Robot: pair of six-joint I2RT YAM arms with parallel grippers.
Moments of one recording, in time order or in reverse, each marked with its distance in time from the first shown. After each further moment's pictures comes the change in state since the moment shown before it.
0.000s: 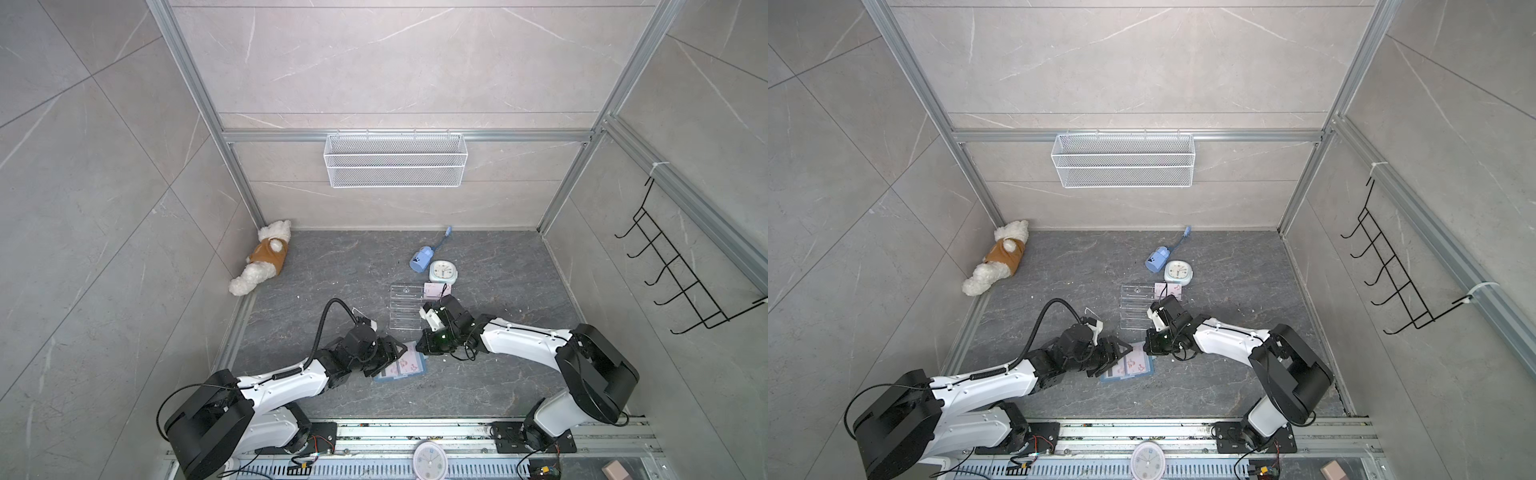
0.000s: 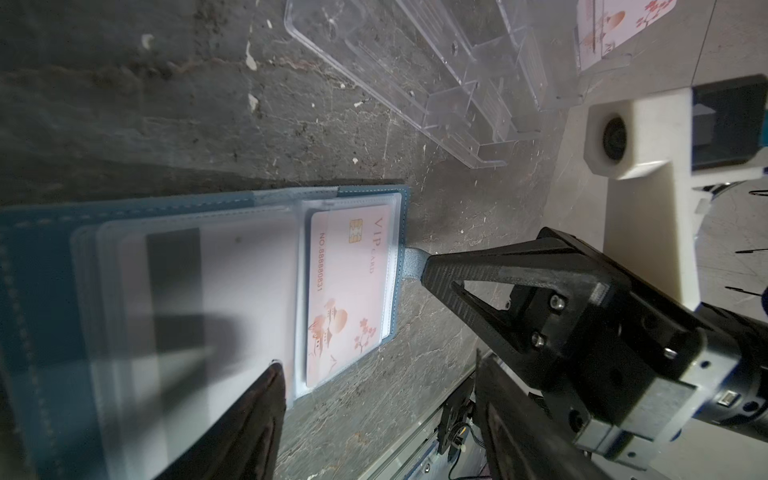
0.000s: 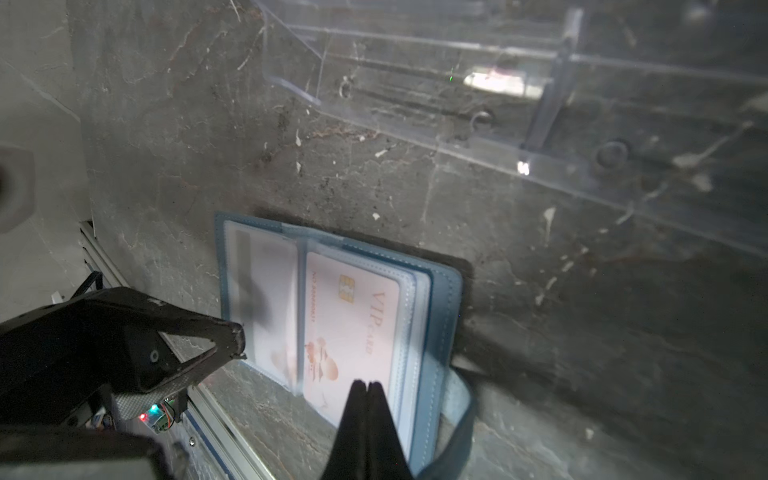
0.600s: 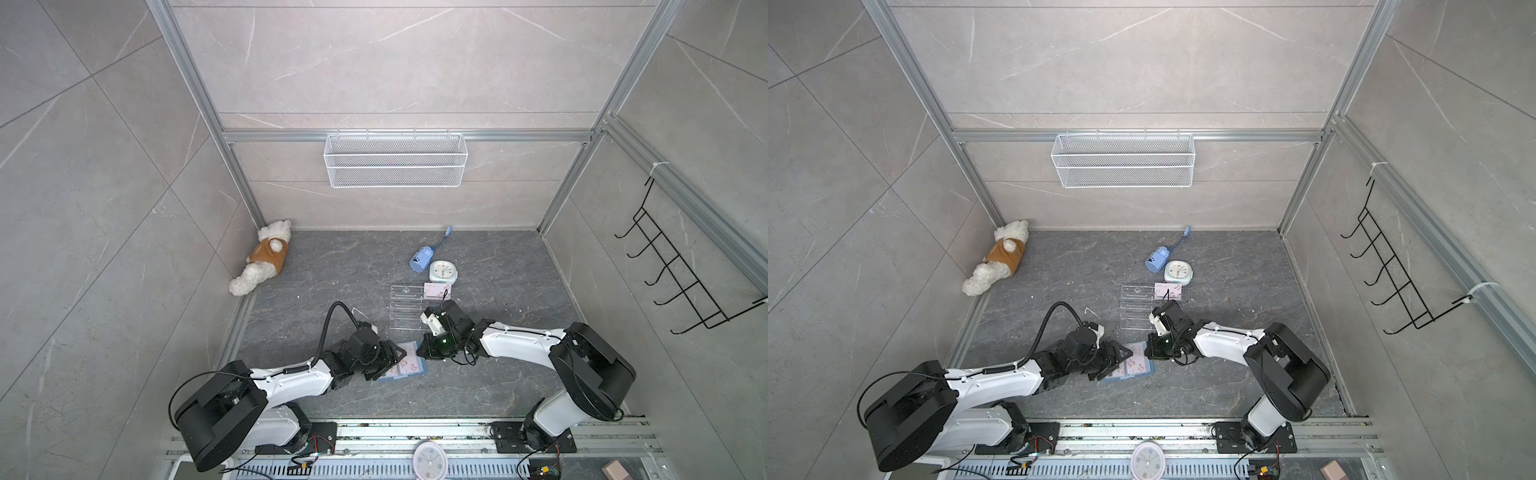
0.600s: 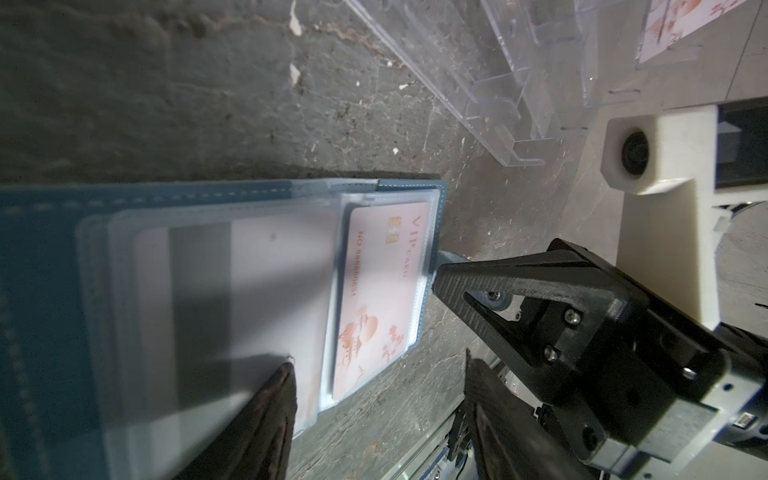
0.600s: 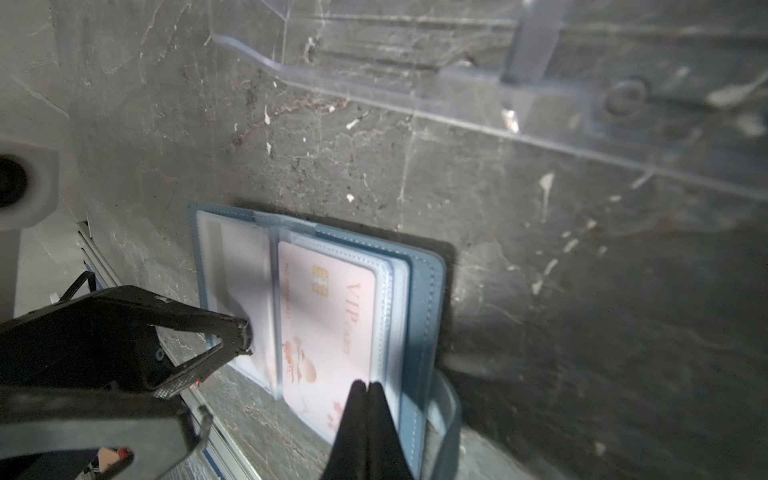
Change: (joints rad) left arm -0.010 0.060 -0.034 0.053 -0.001 -0.031; right arm 0.000 0.012 -0.060 0.072 -0.017 0.034
